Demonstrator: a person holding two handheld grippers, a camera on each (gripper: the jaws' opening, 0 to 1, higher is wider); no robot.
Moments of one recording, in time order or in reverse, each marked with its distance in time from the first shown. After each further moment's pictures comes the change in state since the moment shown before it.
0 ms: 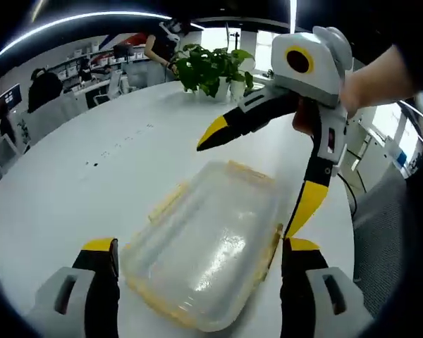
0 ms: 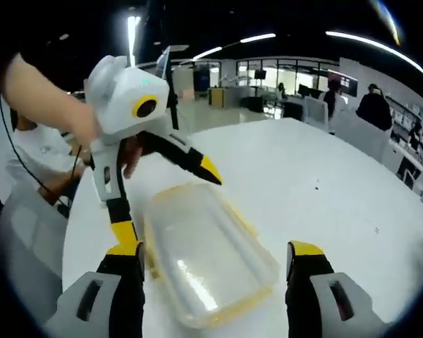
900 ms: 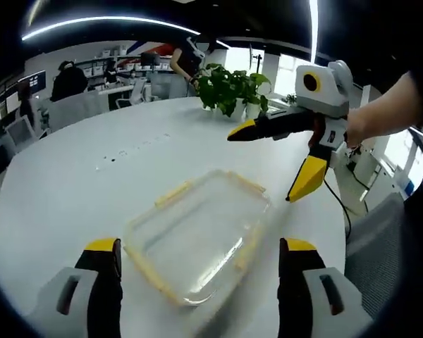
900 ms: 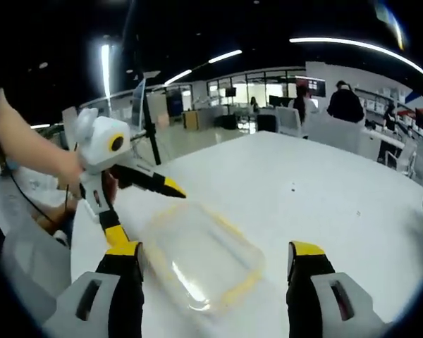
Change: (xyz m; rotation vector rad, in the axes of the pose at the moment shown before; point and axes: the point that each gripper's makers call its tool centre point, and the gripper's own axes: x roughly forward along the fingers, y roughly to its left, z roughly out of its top) left arm -0.034 -0.009 -0.014 -0.092 -0.069 0.084; right arm -0.042 -0.001 0.006 0.120 -0.101 -0.089
